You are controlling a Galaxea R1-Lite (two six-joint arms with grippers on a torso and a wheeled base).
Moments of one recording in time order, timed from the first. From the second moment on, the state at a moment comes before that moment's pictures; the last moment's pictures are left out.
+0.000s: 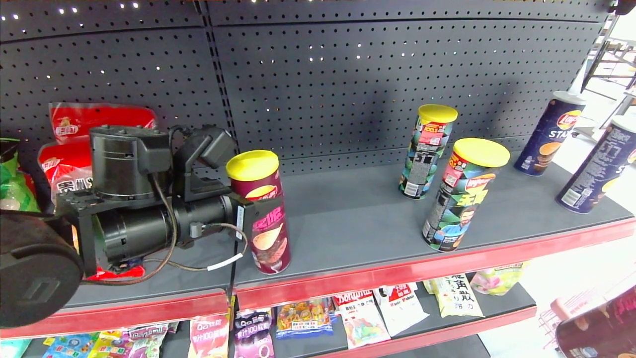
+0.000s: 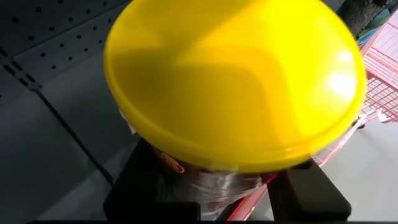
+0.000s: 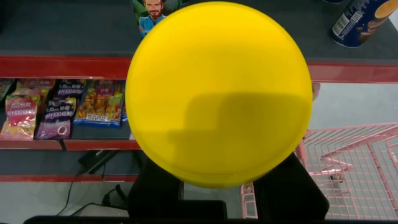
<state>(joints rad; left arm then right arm) -0.51 1.61 -0.77 -0.50 -0.15 0.00 0.25 0.53 -0.53 0.28 -0.14 -0.05</state>
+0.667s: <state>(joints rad) -0.52 1.58 -0.75 -0.49 -0.15 0.00 0.25 0.53 -0.54 0.28 -0.14 -0.04</state>
